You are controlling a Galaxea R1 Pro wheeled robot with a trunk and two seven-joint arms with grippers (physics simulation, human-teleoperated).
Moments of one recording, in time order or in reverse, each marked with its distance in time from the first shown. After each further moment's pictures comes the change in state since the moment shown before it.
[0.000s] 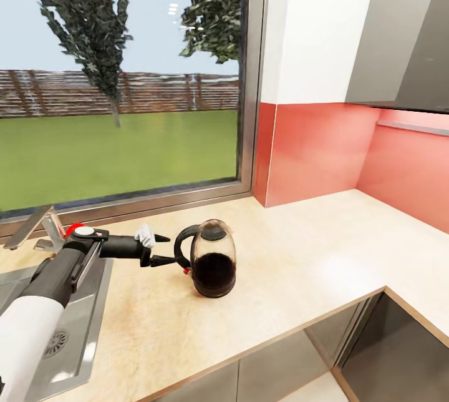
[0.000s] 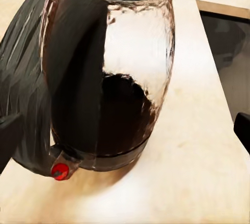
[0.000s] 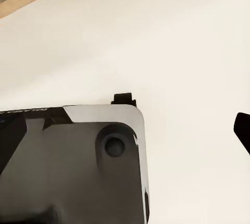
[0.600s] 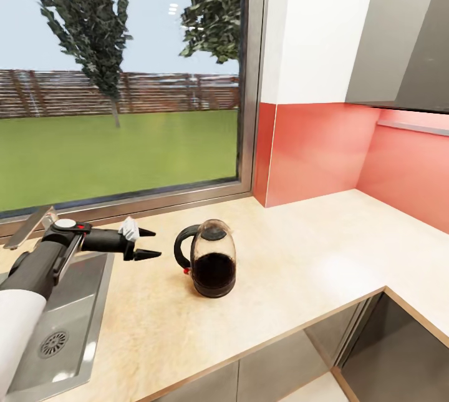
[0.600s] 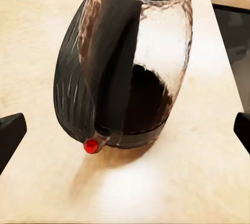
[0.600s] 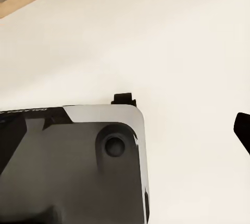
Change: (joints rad) left arm -0.035 0.075 0.032 0.001 -0.023 0.004 -0.056; right arm 0.000 0.000 0.000 0.000 0.000 0.000 0.000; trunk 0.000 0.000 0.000
